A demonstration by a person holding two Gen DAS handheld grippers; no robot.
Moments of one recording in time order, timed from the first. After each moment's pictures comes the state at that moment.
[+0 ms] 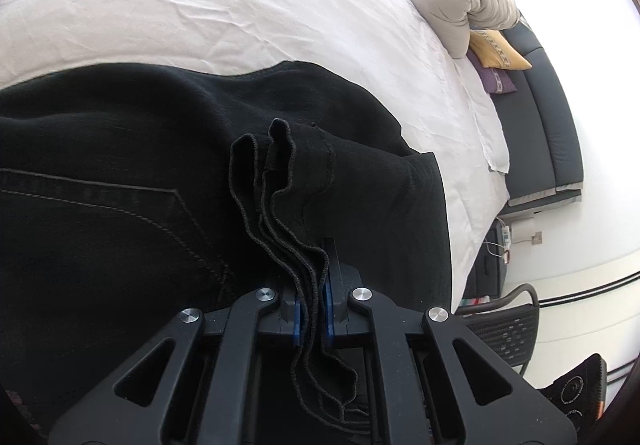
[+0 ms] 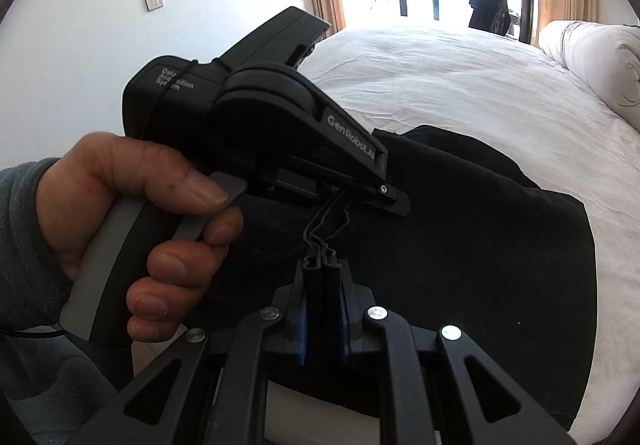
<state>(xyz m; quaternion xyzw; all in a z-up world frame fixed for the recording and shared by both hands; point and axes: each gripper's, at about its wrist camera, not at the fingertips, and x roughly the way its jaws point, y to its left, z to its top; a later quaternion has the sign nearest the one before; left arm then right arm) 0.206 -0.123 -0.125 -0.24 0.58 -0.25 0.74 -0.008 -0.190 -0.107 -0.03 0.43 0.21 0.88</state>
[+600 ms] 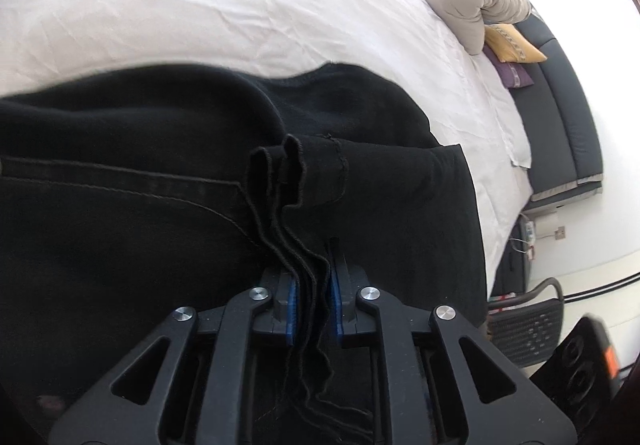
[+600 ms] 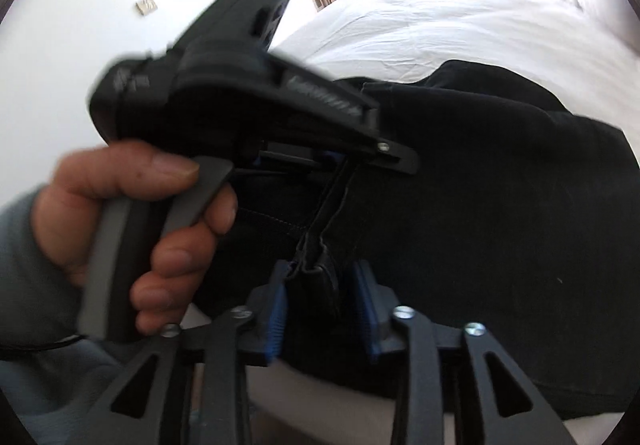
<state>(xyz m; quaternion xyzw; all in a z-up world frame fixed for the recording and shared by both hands) 0.198 -0.116 -0.129 -0.20 0.58 -0.22 0.76 0.007 -0.214 -0.130 0.08 0.49 0.25 0.83</state>
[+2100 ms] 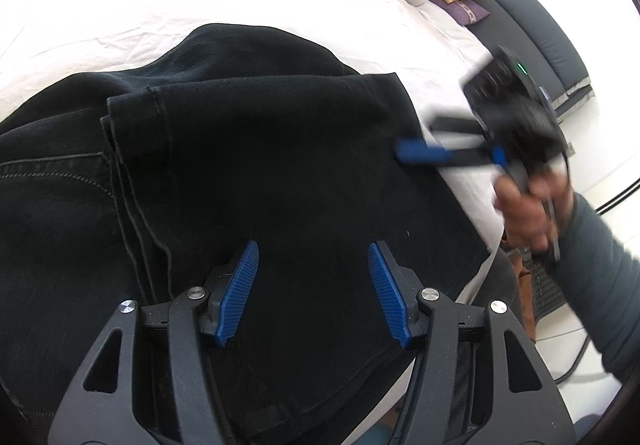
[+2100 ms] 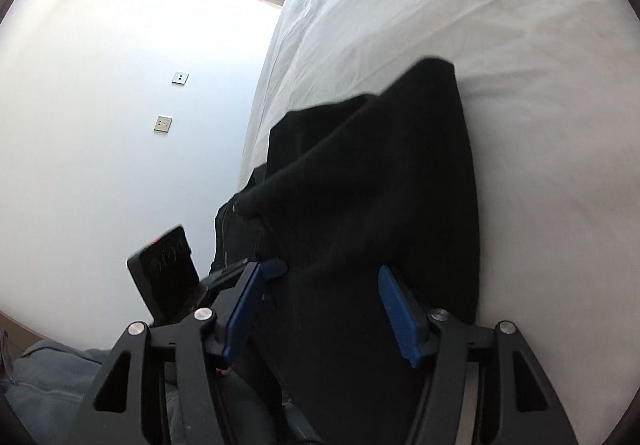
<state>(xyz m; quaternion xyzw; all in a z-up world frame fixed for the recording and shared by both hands) 0.149 -0.162 -0.129 -0.08 0.53 -0.30 0.79 0.114 -0.443 -0.181 0.37 0.53 0.33 0.69</state>
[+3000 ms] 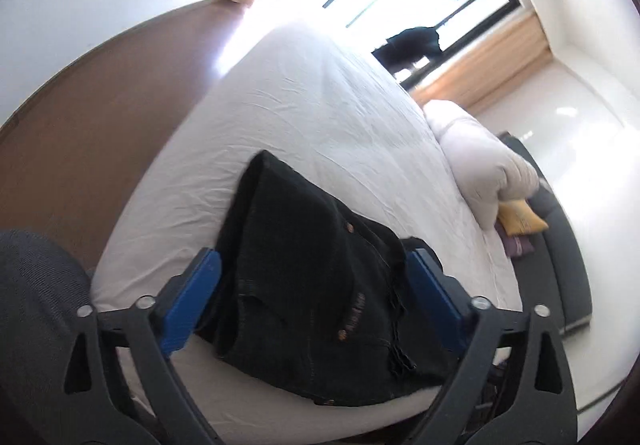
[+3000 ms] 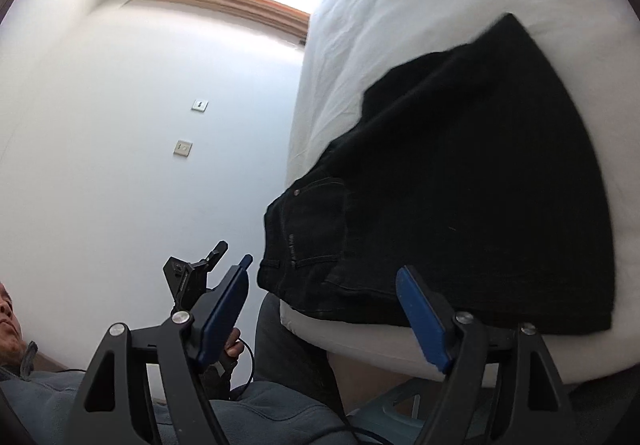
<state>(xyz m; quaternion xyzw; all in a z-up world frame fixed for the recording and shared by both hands) 0.050 0.135 -0.073 -0.37 0.36 -0.04 0.85 0.015 -0.349 -0.103 0.40 0.47 0.31 0.73</state>
